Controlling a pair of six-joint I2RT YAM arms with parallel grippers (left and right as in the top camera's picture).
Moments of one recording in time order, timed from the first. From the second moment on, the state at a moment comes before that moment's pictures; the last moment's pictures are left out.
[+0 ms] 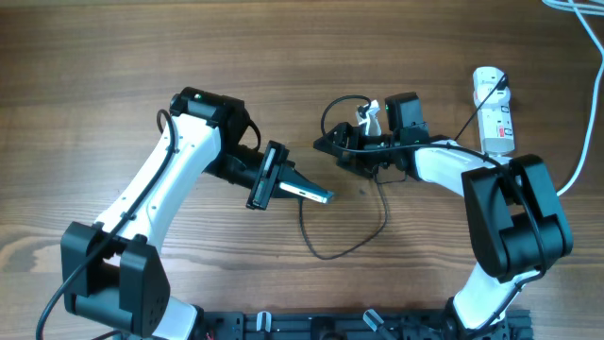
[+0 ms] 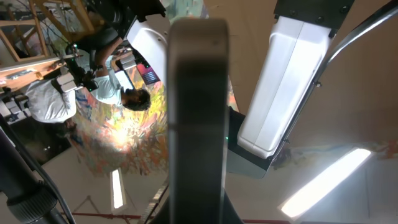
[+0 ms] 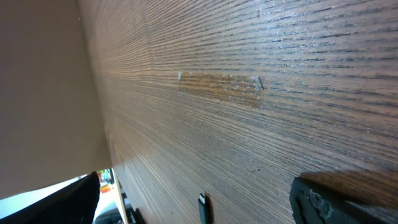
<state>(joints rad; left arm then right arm) -0.32 1.68 1.33 -1.68 1.45 -0.75 0.26 1.92 0.90 0.02 -0.83 0.69</state>
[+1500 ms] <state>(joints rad) -0.29 1.68 1.33 -1.03 0.48 -0.49 0.26 1.92 0.91 0.02 -0.83 0.69</state>
